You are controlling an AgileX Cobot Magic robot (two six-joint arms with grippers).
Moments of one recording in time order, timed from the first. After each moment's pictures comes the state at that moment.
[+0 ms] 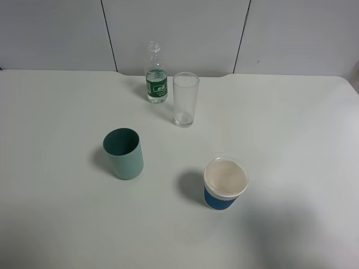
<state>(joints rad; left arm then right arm) 0.00 0.00 -0.51 0.07 1.05 -0.07 0.00 0.00 -0.50 -0.12 1.05 -0.07</state>
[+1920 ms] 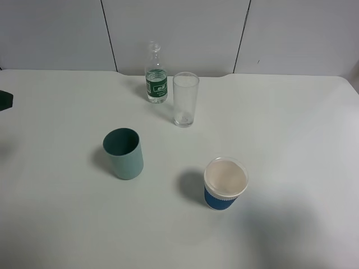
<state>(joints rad) 0.00 0.88 -0.56 0.04 0.40 0.15 0.00 0.00 -0.50 -0.12 1.05 -0.07</state>
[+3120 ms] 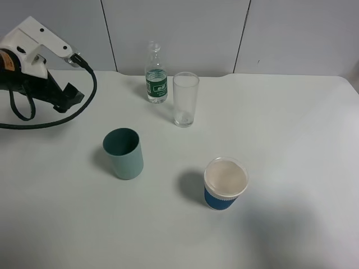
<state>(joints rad) -0.17 1.49 -0.74 0.37 0.00 0.11 0.00 0.00 -0.50 -0.12 1.05 -0.07</state>
